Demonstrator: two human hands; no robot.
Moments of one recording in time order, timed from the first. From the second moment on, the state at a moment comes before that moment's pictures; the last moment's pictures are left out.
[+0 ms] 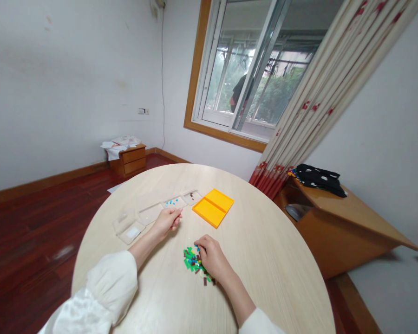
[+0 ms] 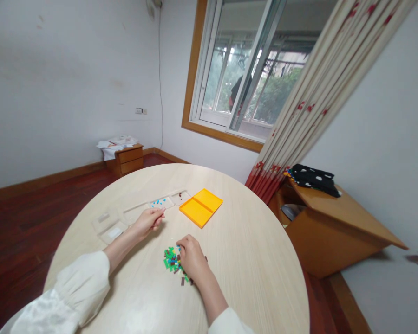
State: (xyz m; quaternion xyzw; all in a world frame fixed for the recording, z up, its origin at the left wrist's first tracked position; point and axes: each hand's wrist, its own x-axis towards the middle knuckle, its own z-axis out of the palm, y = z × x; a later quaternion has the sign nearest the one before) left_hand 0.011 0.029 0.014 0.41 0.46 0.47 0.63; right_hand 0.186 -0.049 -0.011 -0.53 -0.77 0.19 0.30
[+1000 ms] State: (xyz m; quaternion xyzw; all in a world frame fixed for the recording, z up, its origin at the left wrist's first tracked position) left_hand 0.023 -0.006 0.015 0.53 0.37 0.29 0.71; right_hand 0.179 -0.053 0.003 -0.50 -0.72 0.13 0.46
